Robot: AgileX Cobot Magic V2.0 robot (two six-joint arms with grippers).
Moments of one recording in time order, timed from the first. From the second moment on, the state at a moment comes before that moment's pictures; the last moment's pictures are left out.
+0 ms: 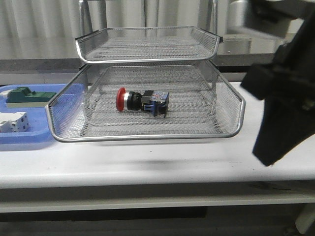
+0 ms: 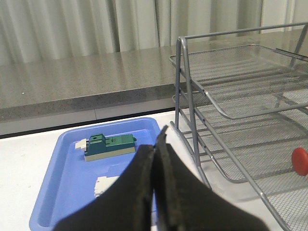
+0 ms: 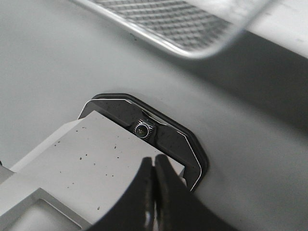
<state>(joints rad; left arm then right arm) -0.16 0.35 -0.26 -0.34 0.05 0.35 0.48 1.37 -0.84 0.37 0.79 -0.20</state>
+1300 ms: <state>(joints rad) -0.16 0.35 -0.26 -0.34 0.05 0.35 0.63 1.83 -1.18 0.15 0.55 -0.20</state>
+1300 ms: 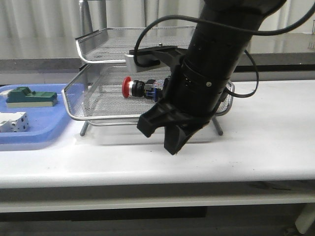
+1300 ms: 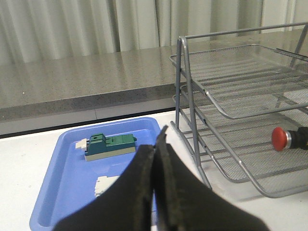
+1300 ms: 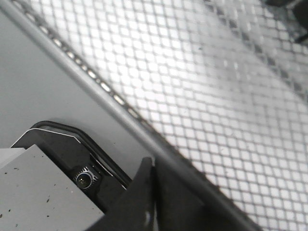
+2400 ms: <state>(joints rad) -0.16 0.35 -0.26 -0.34 0.05 0.35 0.50 1.92 -1.37 0.14 0.62 -0.19</state>
